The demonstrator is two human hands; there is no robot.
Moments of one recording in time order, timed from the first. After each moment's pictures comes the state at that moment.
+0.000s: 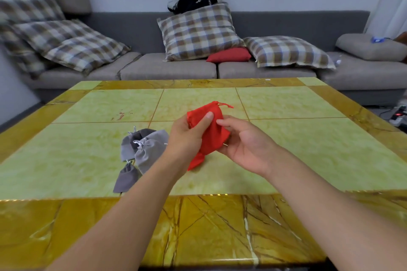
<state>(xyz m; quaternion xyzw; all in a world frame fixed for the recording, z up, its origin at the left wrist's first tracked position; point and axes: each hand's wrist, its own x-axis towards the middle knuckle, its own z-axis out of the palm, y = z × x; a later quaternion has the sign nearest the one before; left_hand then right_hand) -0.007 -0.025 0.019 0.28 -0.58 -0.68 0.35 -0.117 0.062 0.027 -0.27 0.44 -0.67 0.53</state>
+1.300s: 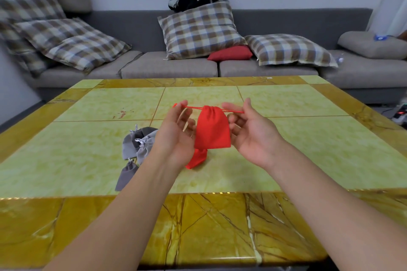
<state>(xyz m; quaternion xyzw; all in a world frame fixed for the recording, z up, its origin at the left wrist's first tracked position) 0.006 -0.042 0.031 0.27 -0.29 -0.84 0.37 -0.119 0.056 0.036 -0.16 0.43 -0.76 0.46</state>
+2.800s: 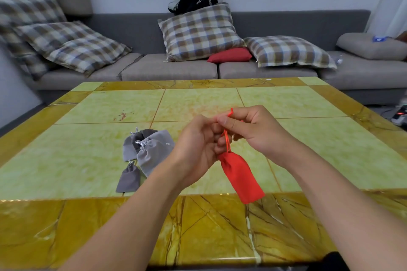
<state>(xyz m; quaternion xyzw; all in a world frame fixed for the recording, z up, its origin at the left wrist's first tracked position) 0.005 -0.001 0.037 0.14 -0.53 -0.81 0.21 -0.124 0.079 0.049 -0.52 0.60 -0.55 0.24</state>
